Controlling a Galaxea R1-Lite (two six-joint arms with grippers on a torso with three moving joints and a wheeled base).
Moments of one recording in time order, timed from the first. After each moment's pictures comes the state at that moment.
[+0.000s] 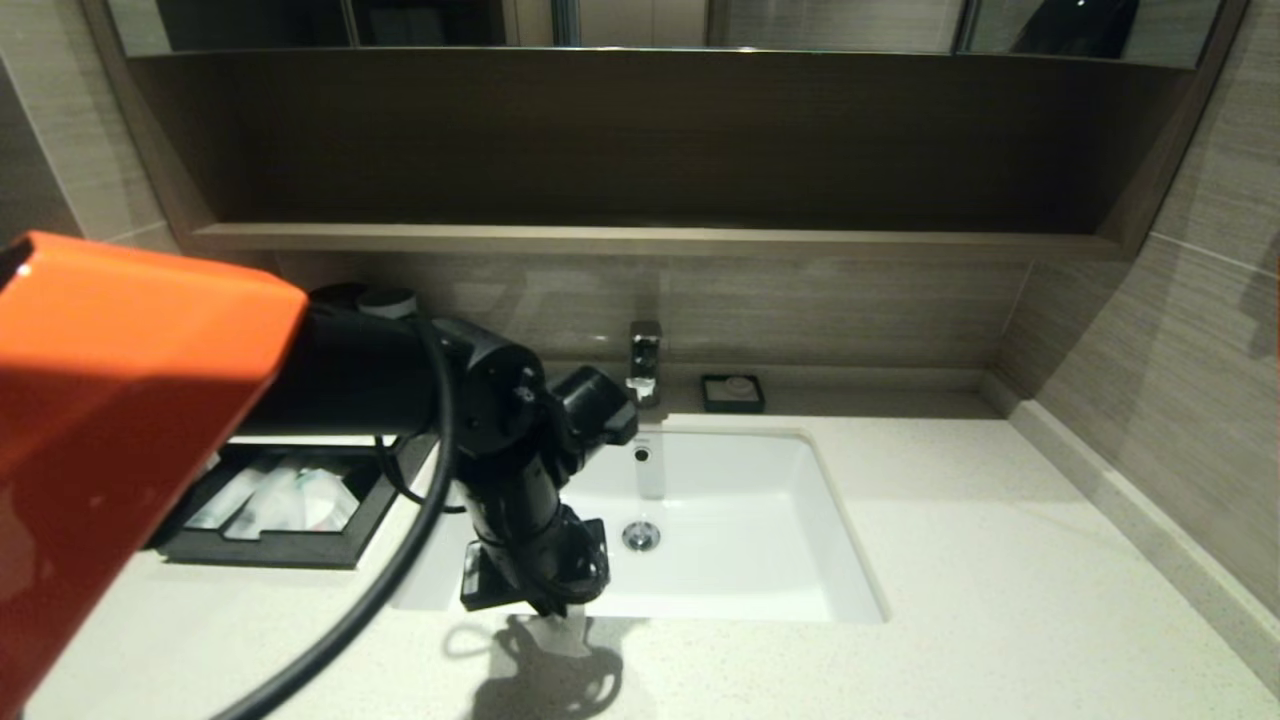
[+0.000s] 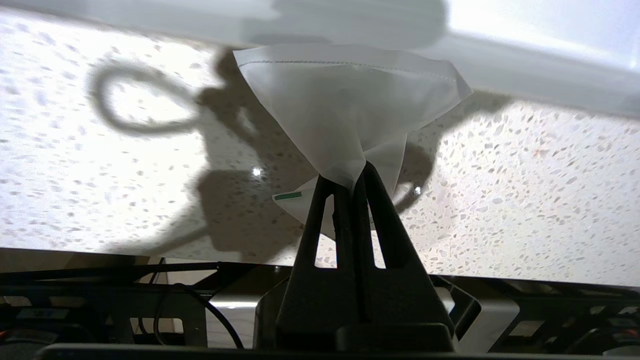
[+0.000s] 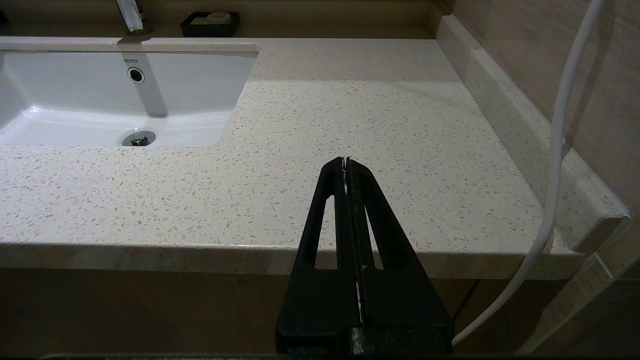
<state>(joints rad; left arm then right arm) -0.66 2.06 -1.57 0.86 -0.02 -0.78 0.00 0.00 0.00 0.00 0.00 0.00</state>
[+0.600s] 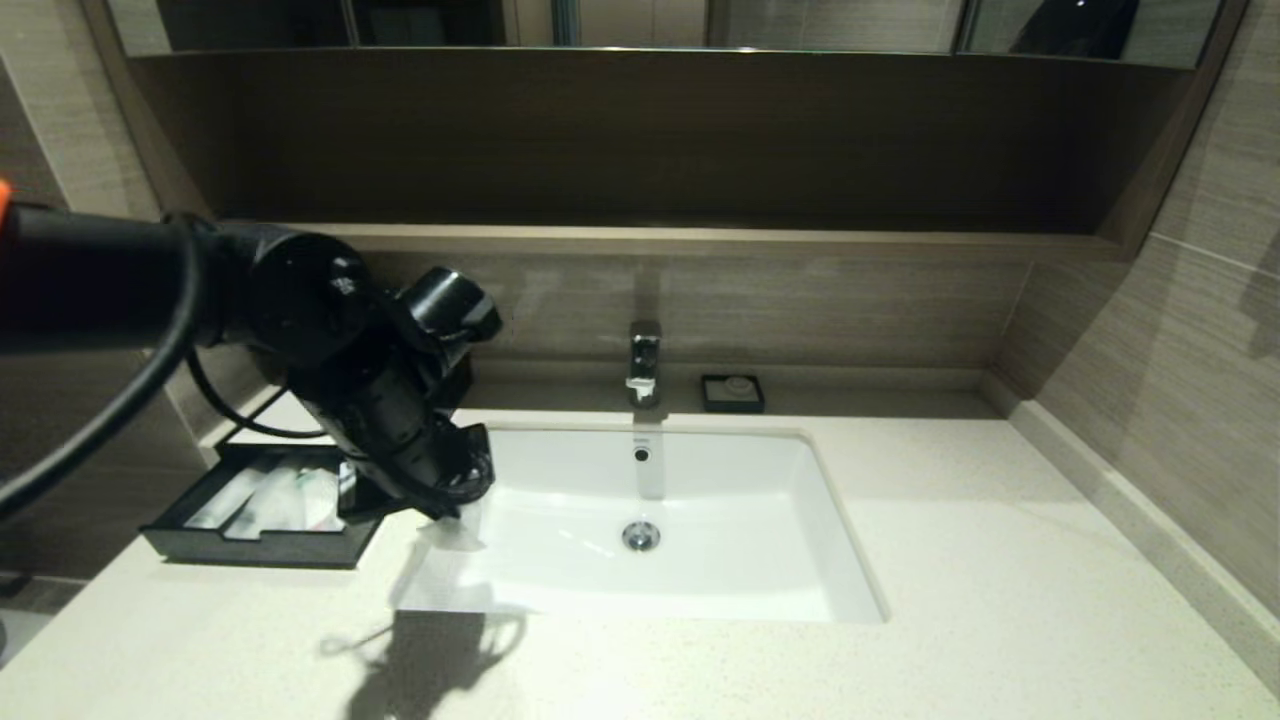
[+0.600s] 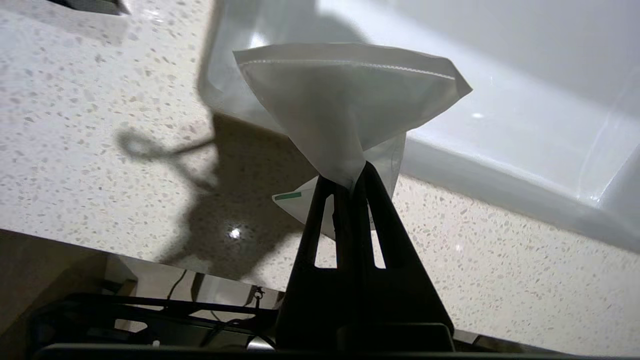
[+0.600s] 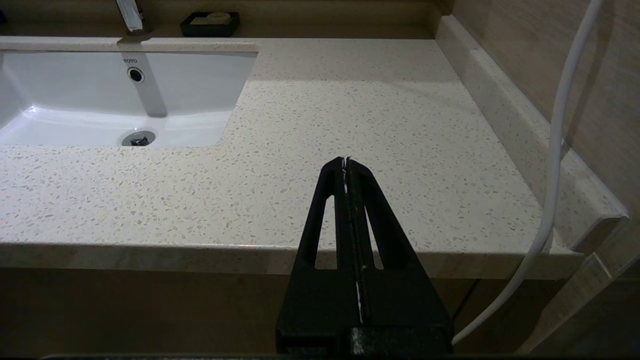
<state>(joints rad) -0.42 1.91 -1.57 0.87 0.10 -0.71 0.00 0.00 0.00 0.00 0.00 0.00</state>
